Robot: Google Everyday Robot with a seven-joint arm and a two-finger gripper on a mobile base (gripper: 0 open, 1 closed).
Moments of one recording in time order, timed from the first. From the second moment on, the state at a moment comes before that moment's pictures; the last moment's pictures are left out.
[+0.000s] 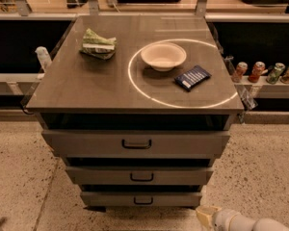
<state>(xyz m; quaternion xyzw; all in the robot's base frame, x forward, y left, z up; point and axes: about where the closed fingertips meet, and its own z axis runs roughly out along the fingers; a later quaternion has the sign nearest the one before) 0.384 -0.216 0.424 -0.15 0.90 0.22 0.34</state>
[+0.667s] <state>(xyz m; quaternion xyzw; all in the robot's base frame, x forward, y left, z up) 0.386 -0.203 0.326 -0.16 0.88 0.27 0.36</state>
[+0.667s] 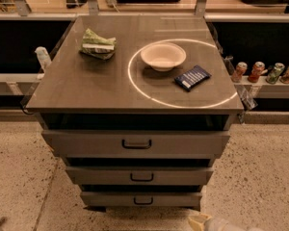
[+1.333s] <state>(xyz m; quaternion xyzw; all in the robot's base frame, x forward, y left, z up) 0.406 -0.194 0.295 -0.19 0.85 0.32 0.37</state>
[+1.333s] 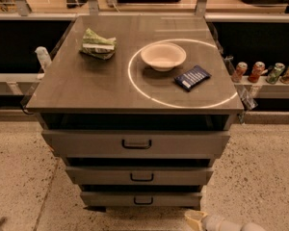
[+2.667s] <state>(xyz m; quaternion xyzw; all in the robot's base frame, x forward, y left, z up) 0.479 -0.203 0.255 -0.23 0.82 0.17 0.49</state>
